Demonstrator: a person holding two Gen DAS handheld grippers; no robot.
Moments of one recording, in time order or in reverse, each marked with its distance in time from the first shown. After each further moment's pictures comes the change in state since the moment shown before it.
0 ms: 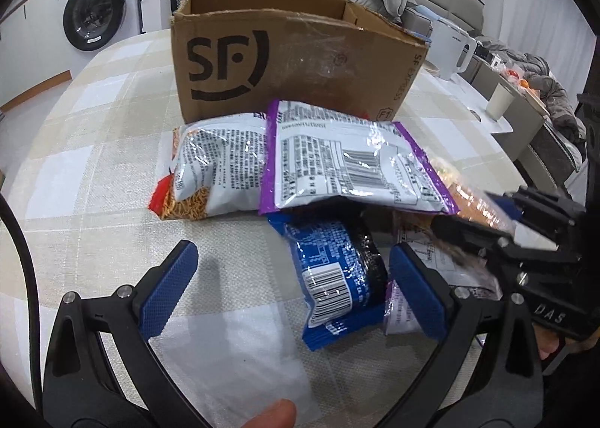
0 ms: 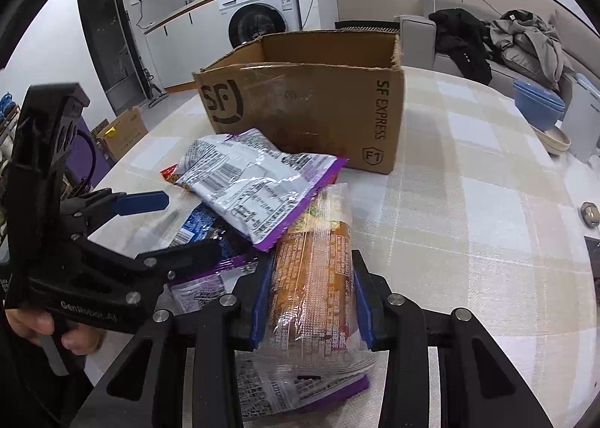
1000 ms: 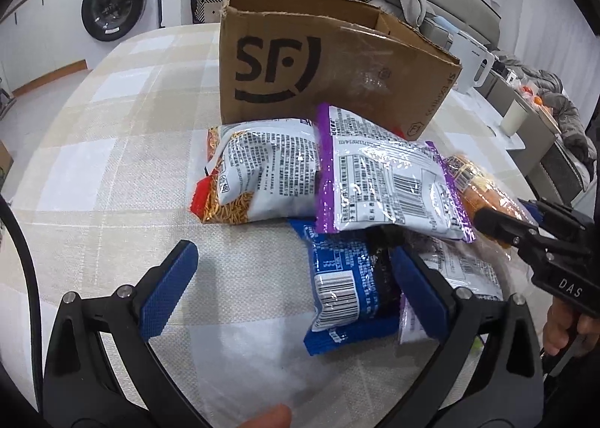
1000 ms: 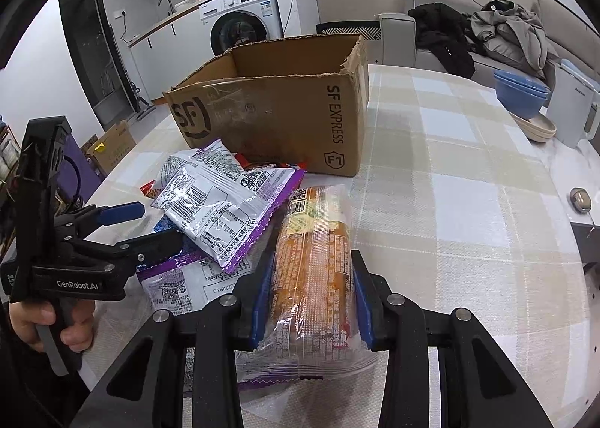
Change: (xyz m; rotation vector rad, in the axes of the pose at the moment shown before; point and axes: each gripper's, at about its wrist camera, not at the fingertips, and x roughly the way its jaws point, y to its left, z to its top) left arm -0.005 0.030 0.001 -0.058 -0.024 0.040; right arm -0.008 -0.022 0.001 0.060 -0.010 -0.022
